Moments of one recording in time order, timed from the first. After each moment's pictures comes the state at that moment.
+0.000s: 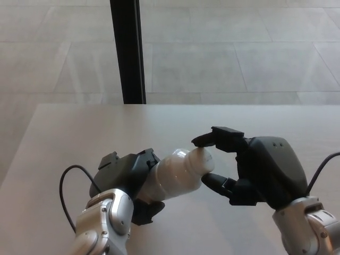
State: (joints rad) left_arm -0.41 0.32 -0.58 -0.05 0.48 0.81 -0.04; right_arm -0.26 -0.34 0.37 -0.17 -0.68 0.03 -0.14
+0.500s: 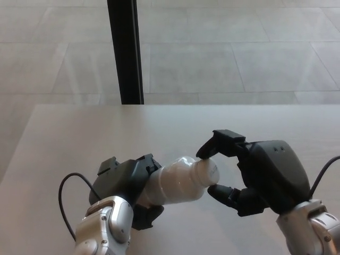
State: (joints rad) left_arm -0.36 0.29 -0.55 -0.05 0.52 0.78 -0.03; right_arm -0.25 -0.38 0.37 -0.12 -0.70 -0.06 -0.16
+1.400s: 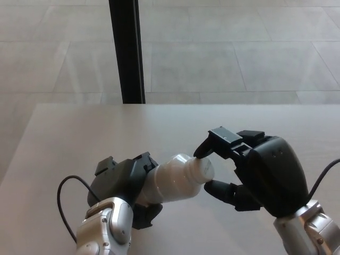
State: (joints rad) left_arm -0.35 0.25 -0.52 -0.06 0.58 0.76 -0.02; right_arm -0.30 -0.40 0.39 0.01 -0.82 -0.28 -0.43
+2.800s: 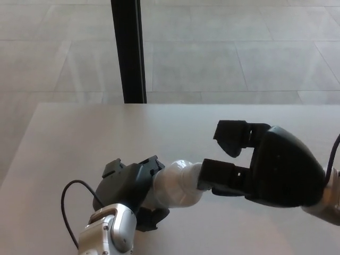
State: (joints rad) left_arm -0.31 0.25 -0.53 -0.05 0.58 0.69 -0.01; right_arm -0.65 -0.76 0.60 0.17 -1.15 -0.72 -0.88
